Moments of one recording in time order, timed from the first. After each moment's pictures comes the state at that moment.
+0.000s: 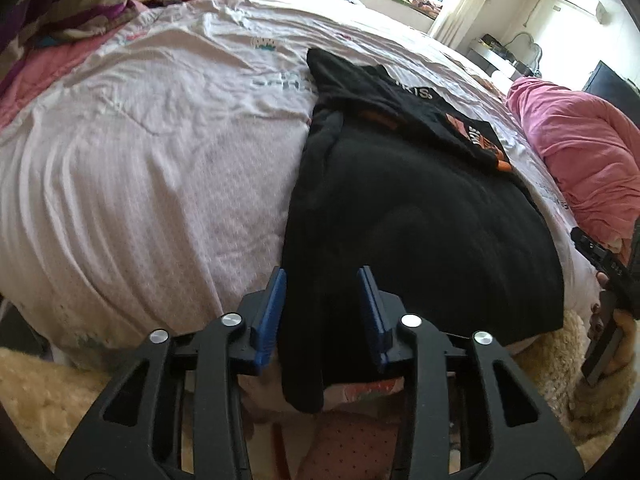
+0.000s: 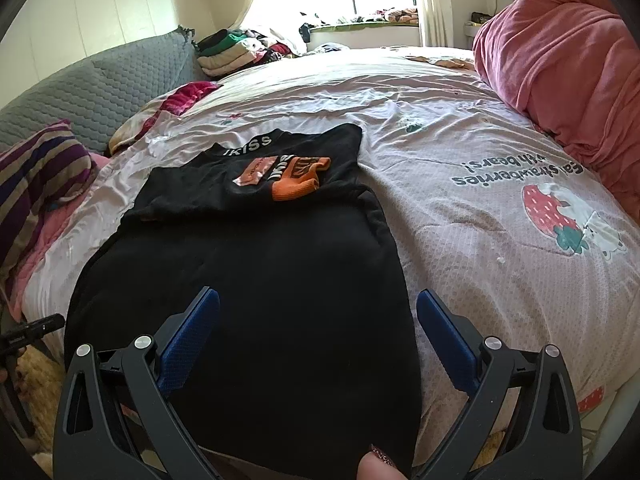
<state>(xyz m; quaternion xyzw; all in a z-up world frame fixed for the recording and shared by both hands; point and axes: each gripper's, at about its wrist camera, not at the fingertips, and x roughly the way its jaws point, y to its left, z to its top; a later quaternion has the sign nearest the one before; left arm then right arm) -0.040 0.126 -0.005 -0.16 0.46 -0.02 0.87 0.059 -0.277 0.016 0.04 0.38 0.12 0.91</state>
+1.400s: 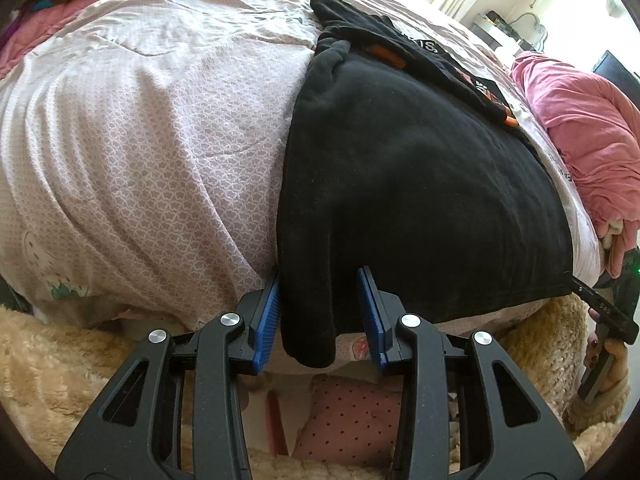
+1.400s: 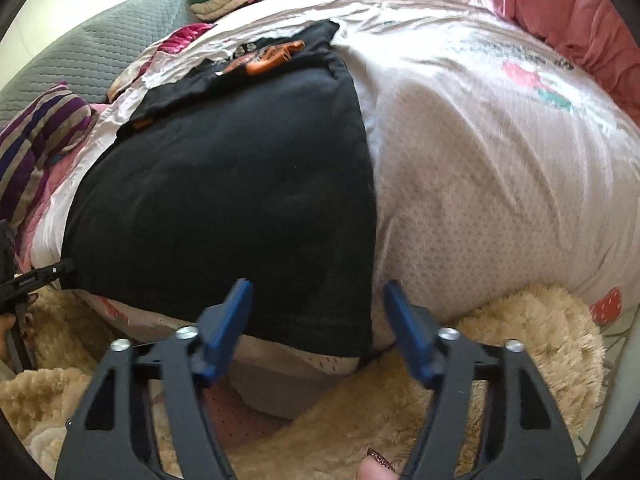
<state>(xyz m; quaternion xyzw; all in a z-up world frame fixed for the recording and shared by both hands) -0.056 0.118 -0.043 -0.17 0.51 -0.04 0.85 0.001 -0.322 -0.049 0.06 0.50 0.15 0.85</state>
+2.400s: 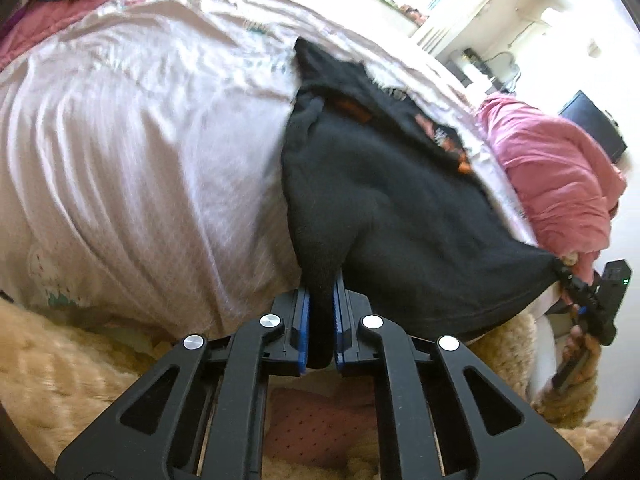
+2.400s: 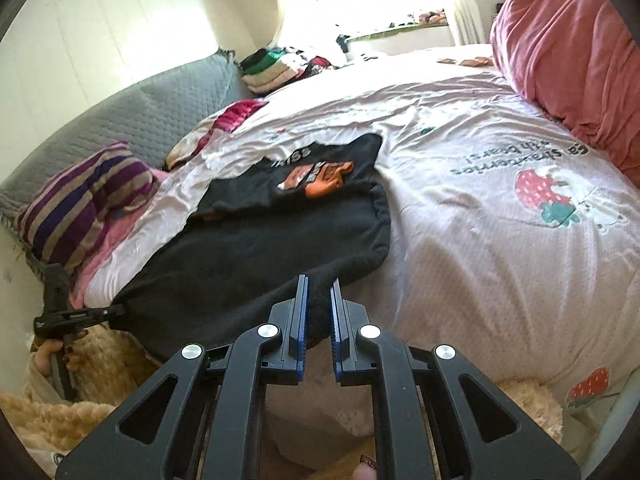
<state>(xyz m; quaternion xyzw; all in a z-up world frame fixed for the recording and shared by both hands) -0.072 0.141 0.006 -0.24 0.45 -0.08 0.86 0.005 -0.350 0.044 0.11 0.35 0.22 0.90</state>
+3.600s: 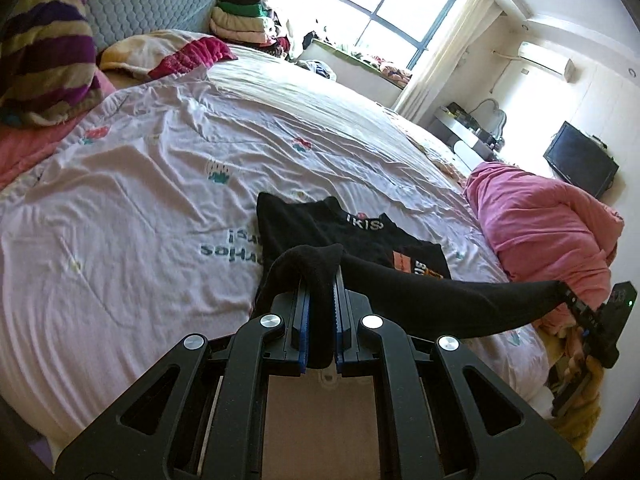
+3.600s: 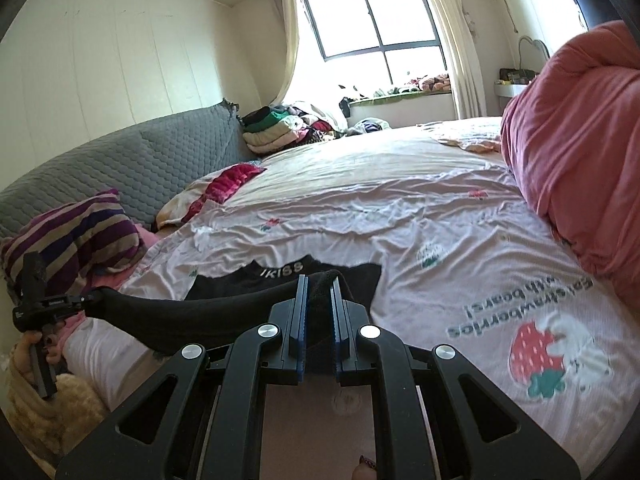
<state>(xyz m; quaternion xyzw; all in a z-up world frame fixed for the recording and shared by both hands) 0.040 0.150 0.110 -0.21 0.33 -0.06 0.92 0.111 -0.329 0.129 0.07 0.25 0.20 0.94</state>
